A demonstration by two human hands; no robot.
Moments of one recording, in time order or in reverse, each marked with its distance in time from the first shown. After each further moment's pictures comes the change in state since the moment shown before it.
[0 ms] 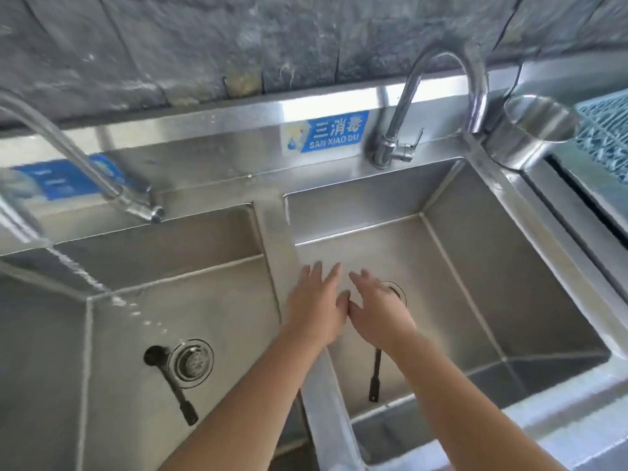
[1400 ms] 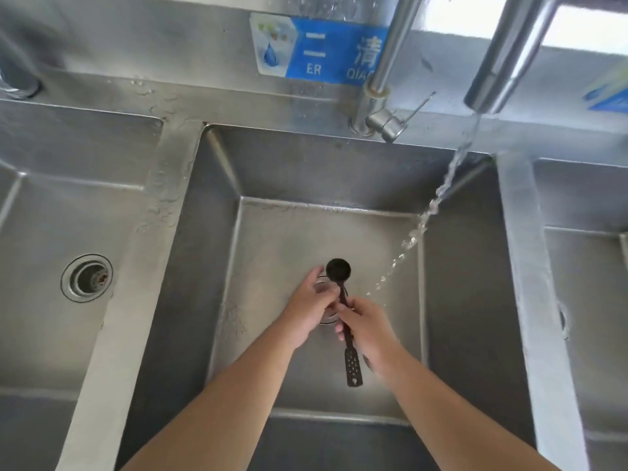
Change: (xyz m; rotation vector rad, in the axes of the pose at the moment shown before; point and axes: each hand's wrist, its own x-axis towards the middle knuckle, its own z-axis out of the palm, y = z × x) left_hand -0.119 -0.334 -0.014 -1.373 -0.022 -0.656; right_hand -0.005 -0.201 0.292 0.813 -0.454 0.235
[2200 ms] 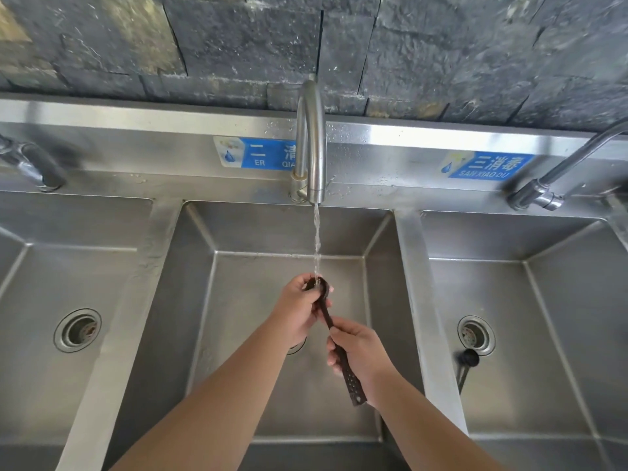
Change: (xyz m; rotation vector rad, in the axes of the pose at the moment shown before) left_hand -0.063 0.094 0.097 -0.278 -0.015 0.070; right_hand -0.131 -0.077 -0.064 0.304 -0.037 -0.048
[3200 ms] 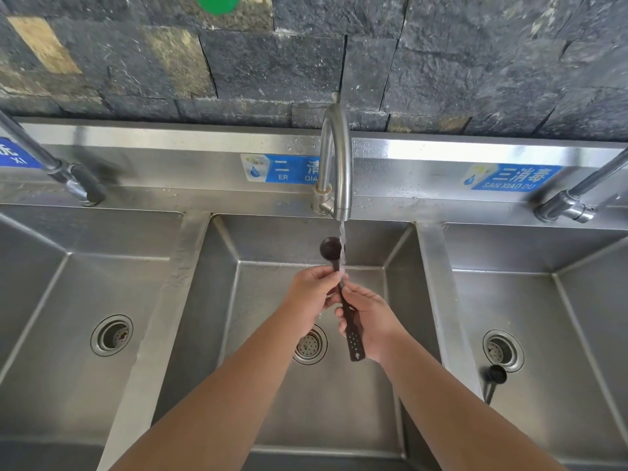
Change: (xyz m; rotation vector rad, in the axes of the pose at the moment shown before) left_hand -0.006 0.052 -0.003 0.184 -0.025 0.154; right_hand 0.045 -0.051 0.029 0.323 -0.187 -0.044
